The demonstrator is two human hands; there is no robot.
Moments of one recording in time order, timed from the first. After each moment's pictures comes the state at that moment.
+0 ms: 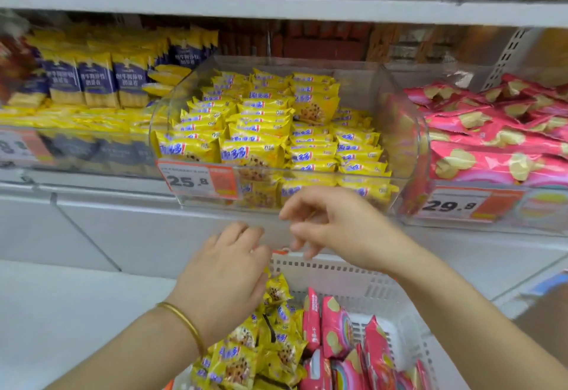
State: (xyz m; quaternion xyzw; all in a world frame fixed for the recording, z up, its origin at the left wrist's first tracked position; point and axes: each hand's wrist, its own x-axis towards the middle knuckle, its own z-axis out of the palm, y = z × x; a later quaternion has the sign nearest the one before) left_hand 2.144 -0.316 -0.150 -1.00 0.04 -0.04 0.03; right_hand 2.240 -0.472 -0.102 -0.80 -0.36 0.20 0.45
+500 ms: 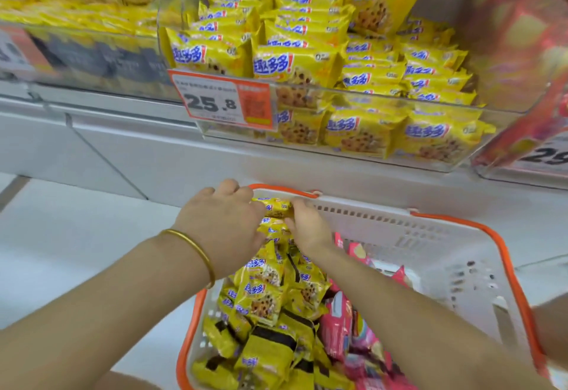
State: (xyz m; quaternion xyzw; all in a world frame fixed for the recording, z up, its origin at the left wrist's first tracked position) left_hand 2.142 -0.285 -0.178 -0.98 -0.02 0.14 0.11; right_hand 2.255 -0.386 -0.359 -0.93 -0.25 0.16 0.21
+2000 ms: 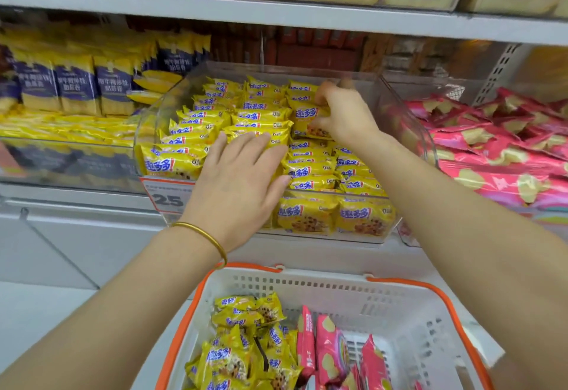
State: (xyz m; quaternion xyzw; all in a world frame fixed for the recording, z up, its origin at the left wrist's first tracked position) left_hand 2.229 -0.298 -0.106 -0.98 0.01 -0.20 -0.03; right_hand 2.415 -0.419 -0.077 -0.93 -0.26 -0.14 0.21
